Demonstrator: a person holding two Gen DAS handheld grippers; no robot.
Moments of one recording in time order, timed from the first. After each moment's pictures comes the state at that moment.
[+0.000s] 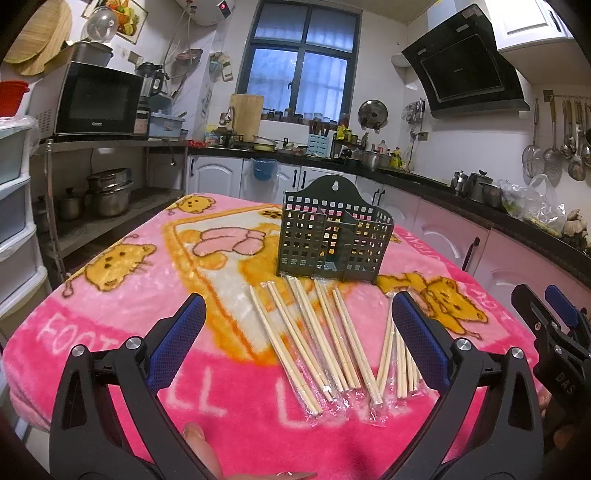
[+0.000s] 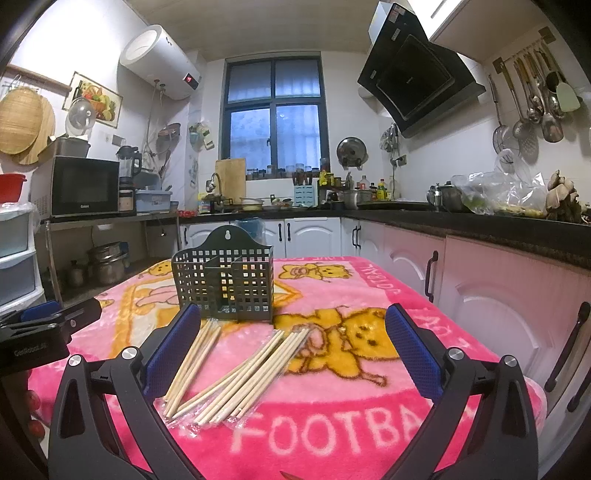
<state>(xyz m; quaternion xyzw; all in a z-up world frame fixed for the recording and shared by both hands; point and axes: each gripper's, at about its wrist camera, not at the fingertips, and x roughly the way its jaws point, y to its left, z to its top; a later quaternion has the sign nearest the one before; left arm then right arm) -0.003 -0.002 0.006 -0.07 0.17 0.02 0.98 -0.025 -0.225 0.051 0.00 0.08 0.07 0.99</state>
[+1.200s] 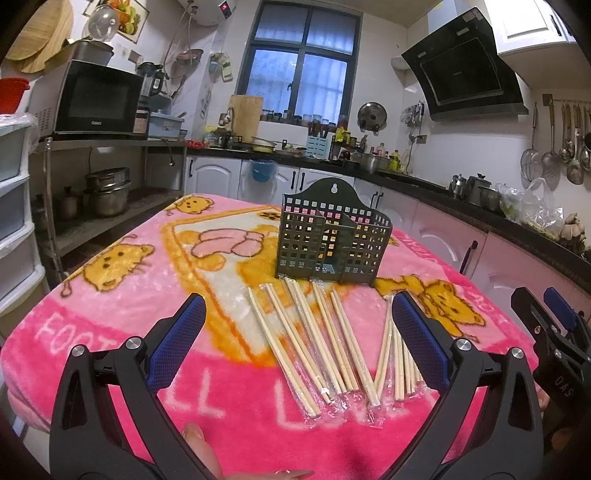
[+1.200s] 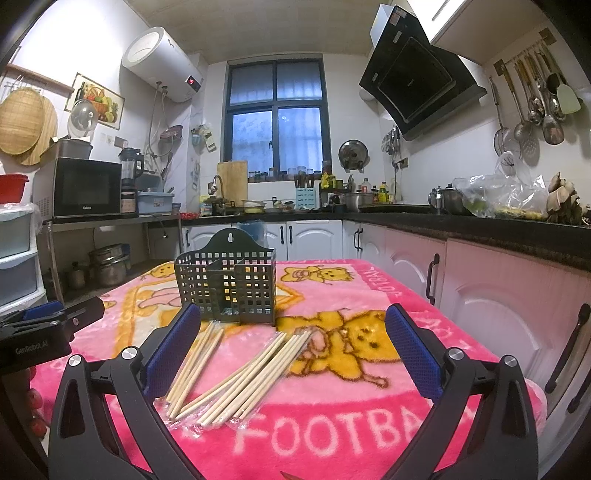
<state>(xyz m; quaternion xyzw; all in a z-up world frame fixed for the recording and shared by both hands) -0.006 -0.004 0.015 -0.08 0.16 0.01 0.98 -0.029 -0.224 0.049 0.01 0.08 0.07 0.99</state>
